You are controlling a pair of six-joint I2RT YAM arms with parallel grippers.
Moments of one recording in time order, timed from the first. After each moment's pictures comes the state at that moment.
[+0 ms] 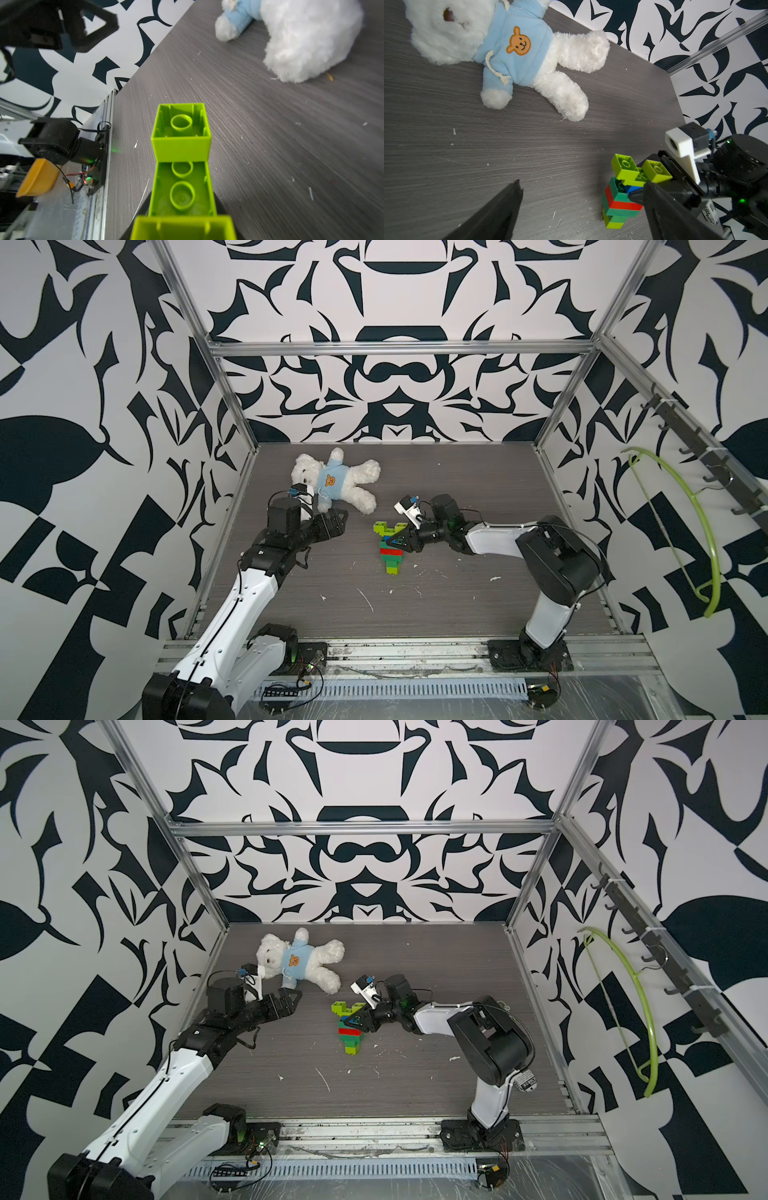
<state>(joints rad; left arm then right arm) -0.24 0.93 0.69 -0.35 0.27 -0.48 0.59 1.82 0.88 0.31 -0.84 0.27</state>
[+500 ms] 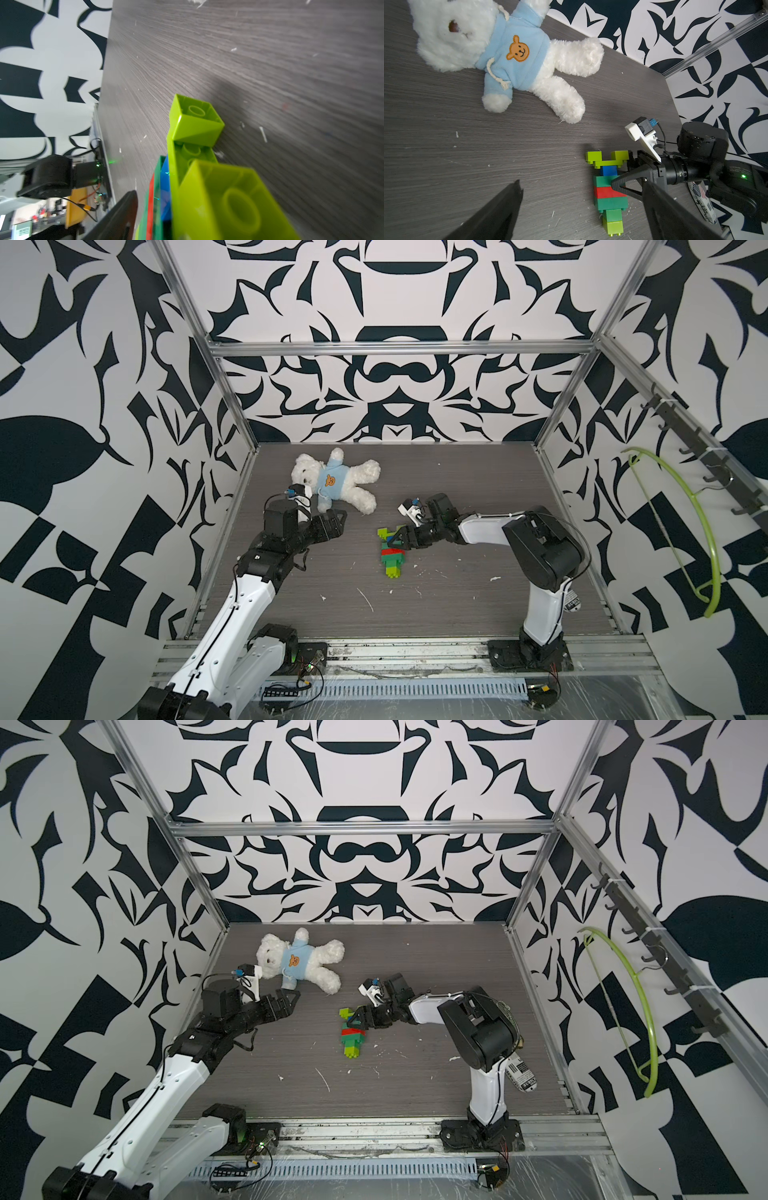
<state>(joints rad) -0.24 0.88 0.69 -0.36 0.27 -0.48 0.55 1.90 0.98 0.01 -0.77 0.42</state>
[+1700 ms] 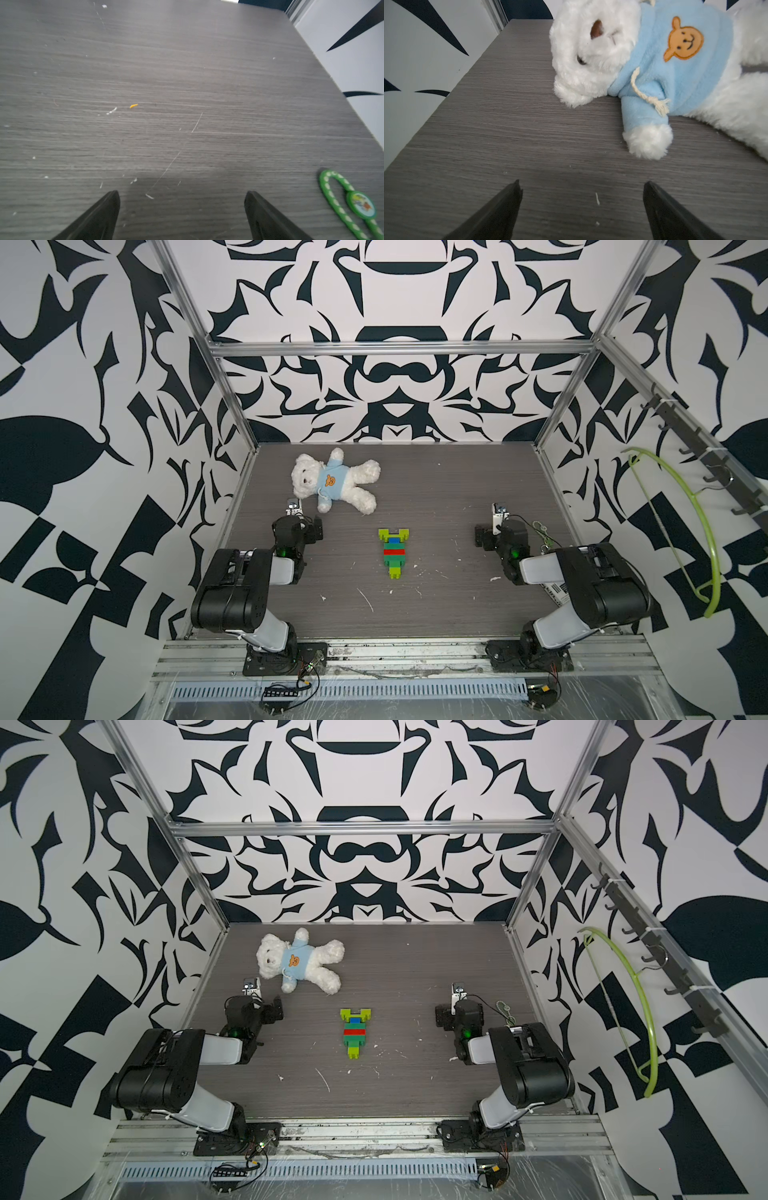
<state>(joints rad) -0.05 1.55 0.35 0.77 -0.11 -0.03 0.09 1.57 0.33 0.68 0.15 -0.02</state>
